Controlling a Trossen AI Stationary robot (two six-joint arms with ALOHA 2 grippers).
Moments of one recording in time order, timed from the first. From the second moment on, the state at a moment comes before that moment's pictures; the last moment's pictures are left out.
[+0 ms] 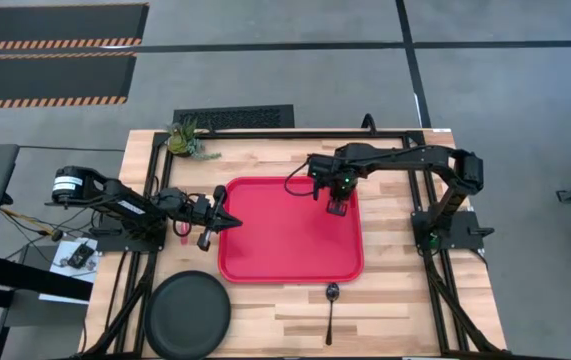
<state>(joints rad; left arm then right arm) 0.14 1.37 0.03 1.42 0.35 -0.08 -0.25 1.72 1.35 -1.13 0.08 0.06</state>
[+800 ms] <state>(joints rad) 0.14 1.37 0.03 1.42 0.35 -0.07 -0.21 1.71 1.35 -1.15 0.15 0.13</state>
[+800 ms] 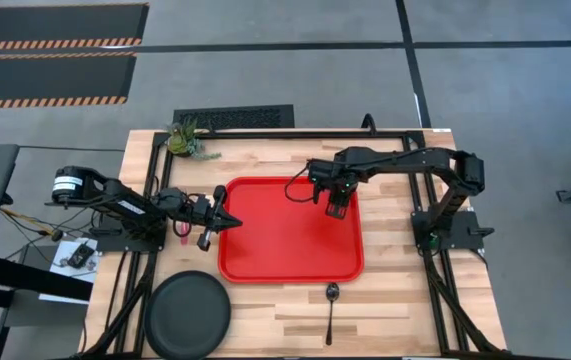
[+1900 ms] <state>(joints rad) 0.14 1.37 0.03 1.37 0.35 -0.08 0.14 1.30 1.11 -0.53 0.34 0.17</state>
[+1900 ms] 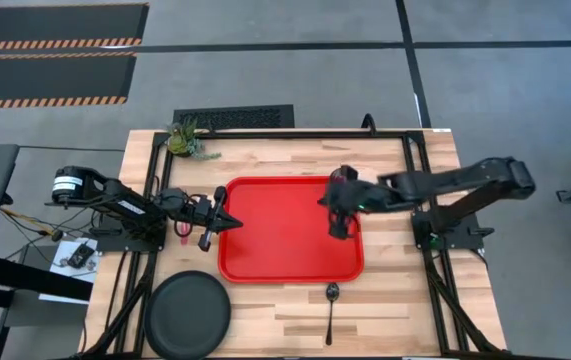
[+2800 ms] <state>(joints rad) -0.14 1.37 0.43 0.43 -0.35 -0.42 0.40 1.08 0.31 0.66 0.28 -0.03</state>
